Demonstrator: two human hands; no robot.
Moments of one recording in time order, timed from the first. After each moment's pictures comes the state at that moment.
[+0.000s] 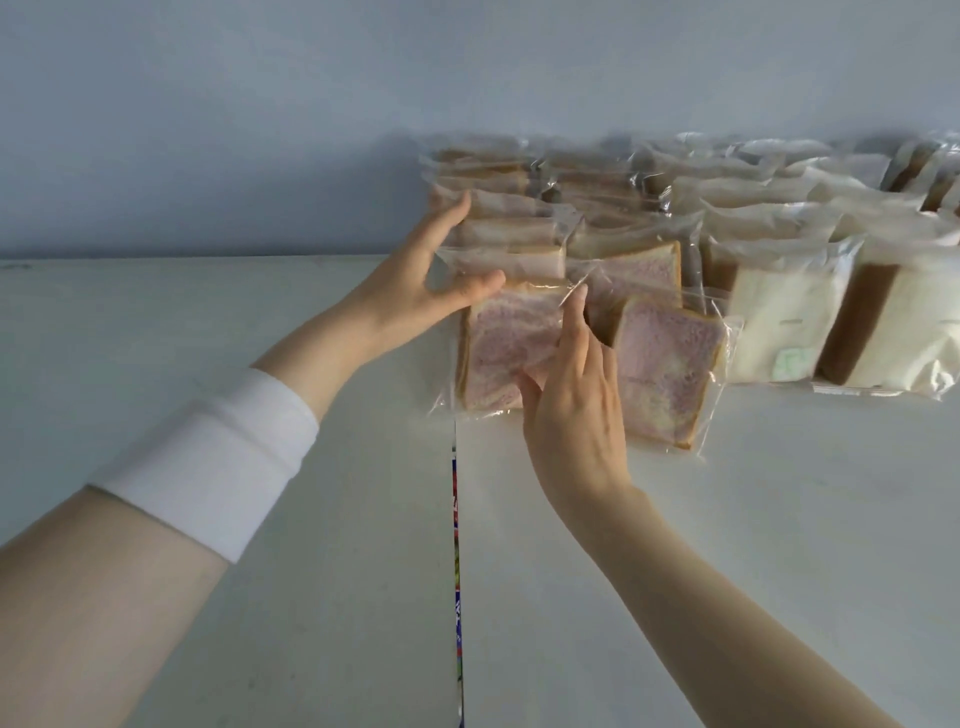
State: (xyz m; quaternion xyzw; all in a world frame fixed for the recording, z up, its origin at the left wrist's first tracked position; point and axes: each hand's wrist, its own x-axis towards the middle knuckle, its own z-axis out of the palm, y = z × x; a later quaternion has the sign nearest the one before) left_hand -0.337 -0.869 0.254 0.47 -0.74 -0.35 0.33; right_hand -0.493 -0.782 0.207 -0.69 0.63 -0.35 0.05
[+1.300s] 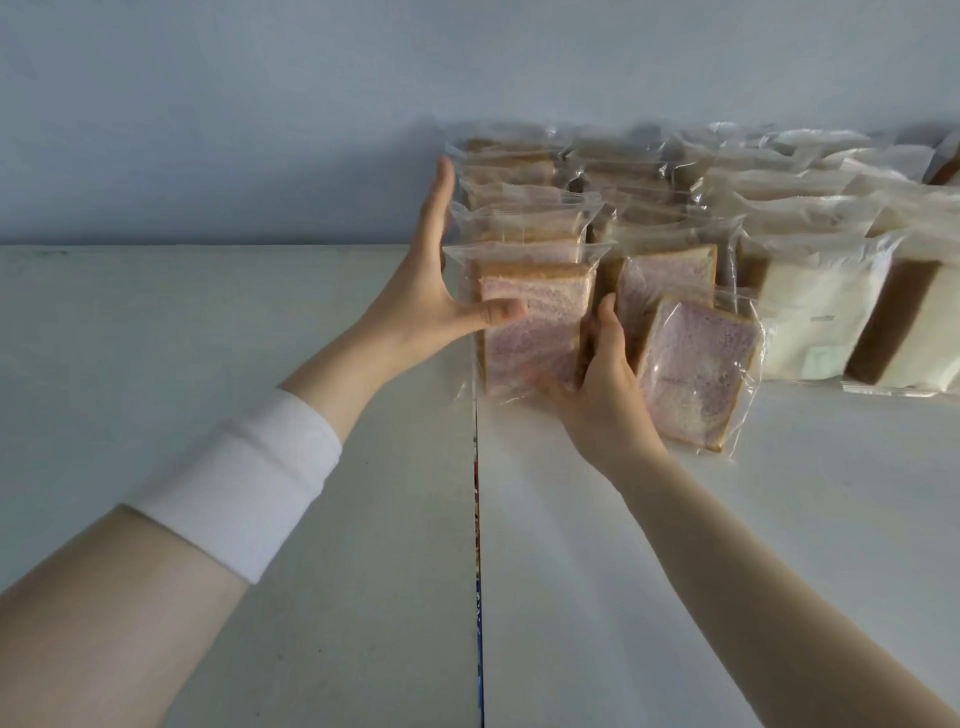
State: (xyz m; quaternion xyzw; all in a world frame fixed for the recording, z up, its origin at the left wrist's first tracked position) left_hand -0.335 -0.850 0.247 0.45 -0.71 -0.36 0.41; right_hand -0.505 -0.793 0.212 -0.60 0.62 -0.37 0.35
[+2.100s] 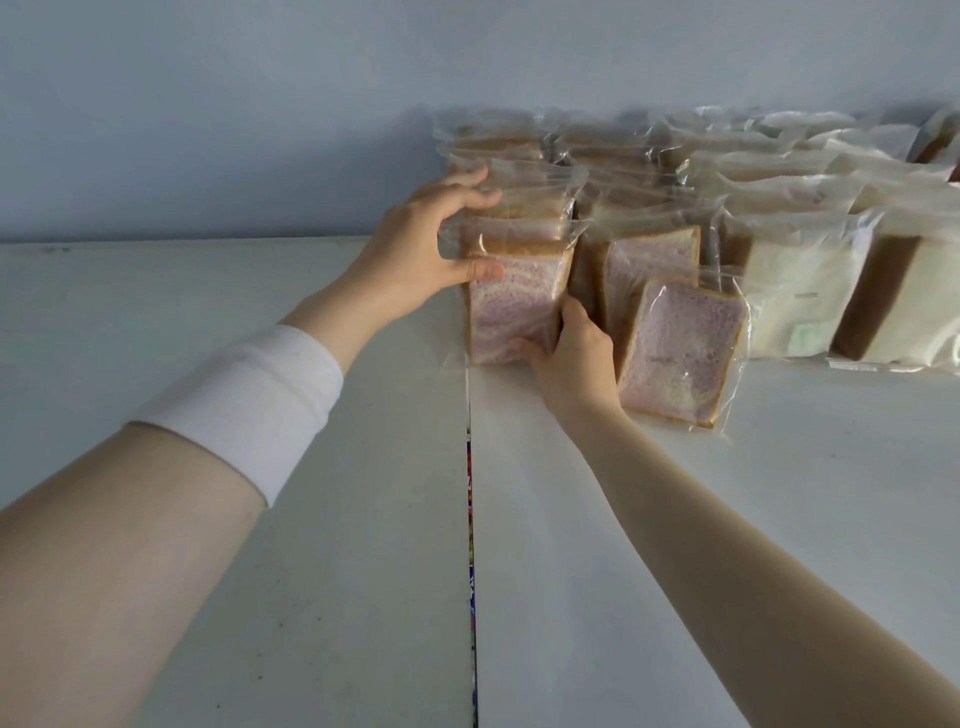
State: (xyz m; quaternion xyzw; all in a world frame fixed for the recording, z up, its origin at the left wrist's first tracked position) left_hand -0.335 -0.868 0.267 0.47 -0.79 -0.16 0.35; right_hand -0.491 -0.809 0.216 -0.60 0.69 -0.32 0.26
